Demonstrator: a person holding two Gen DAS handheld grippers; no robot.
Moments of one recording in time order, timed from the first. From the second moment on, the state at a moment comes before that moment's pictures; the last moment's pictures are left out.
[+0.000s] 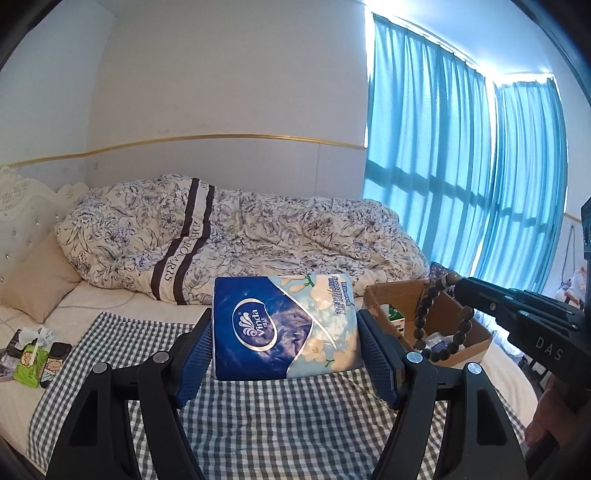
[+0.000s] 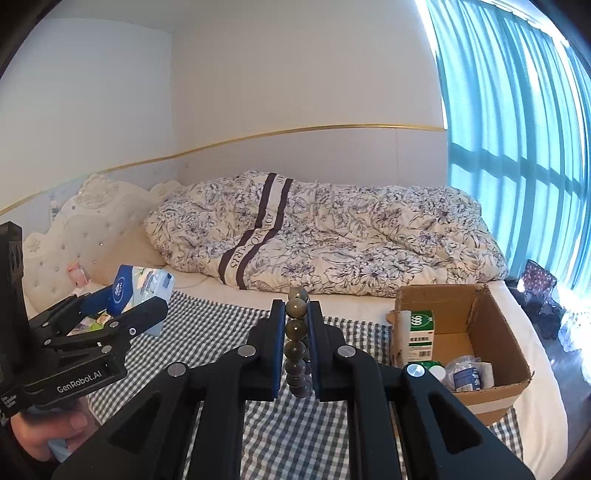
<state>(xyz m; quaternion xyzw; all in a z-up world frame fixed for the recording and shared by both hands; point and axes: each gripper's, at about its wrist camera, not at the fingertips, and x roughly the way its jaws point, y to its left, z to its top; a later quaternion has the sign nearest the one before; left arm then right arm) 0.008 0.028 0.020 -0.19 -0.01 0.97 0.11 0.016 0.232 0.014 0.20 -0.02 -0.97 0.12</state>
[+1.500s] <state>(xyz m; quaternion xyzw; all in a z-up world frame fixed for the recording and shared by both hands) -0.072 0.218 -0.005 -0.24 0.01 0.94 0.24 -0.027 0.407 -0.007 0.23 -0.05 -0.97 0.00</state>
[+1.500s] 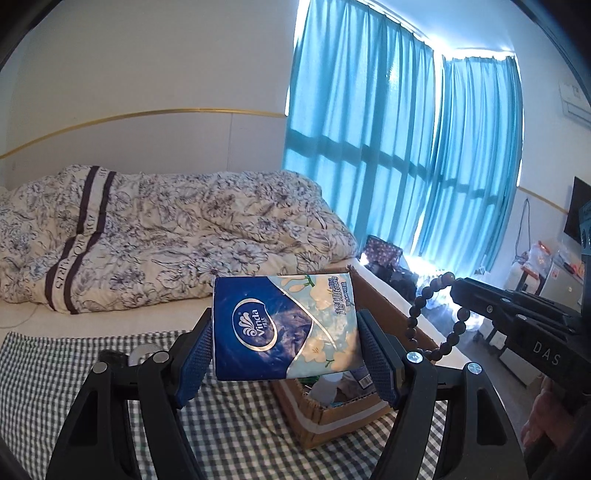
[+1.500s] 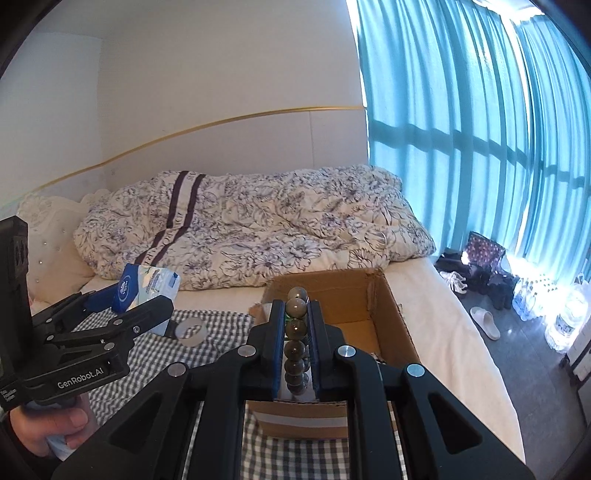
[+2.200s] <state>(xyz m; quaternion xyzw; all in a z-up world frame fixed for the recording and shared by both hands) -0.140 0.303 -0.079 -0.30 0.04 0.91 0.27 -0.094 0.467 -0.075 0.29 -0.06 -0.95 -0.01</state>
